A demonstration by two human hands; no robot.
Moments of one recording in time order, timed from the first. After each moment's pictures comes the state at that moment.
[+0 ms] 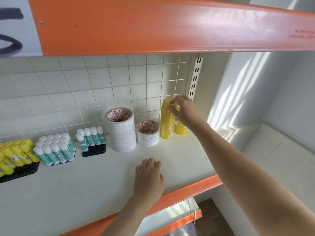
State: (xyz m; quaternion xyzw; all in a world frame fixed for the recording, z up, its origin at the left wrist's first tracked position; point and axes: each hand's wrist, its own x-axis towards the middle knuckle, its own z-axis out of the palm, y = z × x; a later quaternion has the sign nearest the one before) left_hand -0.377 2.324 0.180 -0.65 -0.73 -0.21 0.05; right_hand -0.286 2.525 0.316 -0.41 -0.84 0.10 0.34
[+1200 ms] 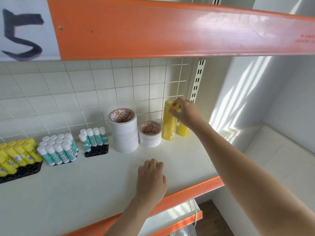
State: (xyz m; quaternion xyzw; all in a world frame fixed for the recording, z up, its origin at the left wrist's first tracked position) left_hand -0.377 2.325 0.175 -0.64 -0.72 -0.23 0.10; right_hand -0.290 2.527 0.316 -0.44 -0.83 0.13 0.31
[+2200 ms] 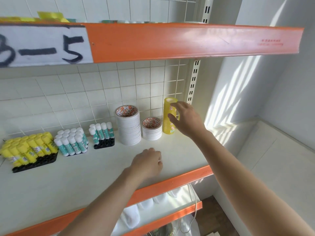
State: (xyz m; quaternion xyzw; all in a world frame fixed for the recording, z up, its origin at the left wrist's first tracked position) left_hand -0.394 2.305 0.258 -0.67 -0.73 -0.05 -0.12; right_hand -0.265 2.446 0.324 -0.42 -0.86 0.05 0.29
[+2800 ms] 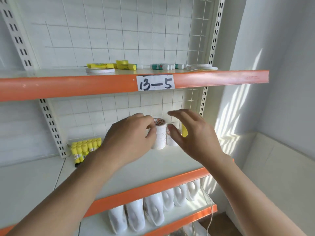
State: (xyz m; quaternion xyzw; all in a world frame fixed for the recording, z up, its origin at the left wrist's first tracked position) left_hand -0.463 2.070 0.463 -0.67 -0.68 -0.26 0.11; right_hand -0.299 2.168 0.428 -0.26 -0.82 -0.08 0.50
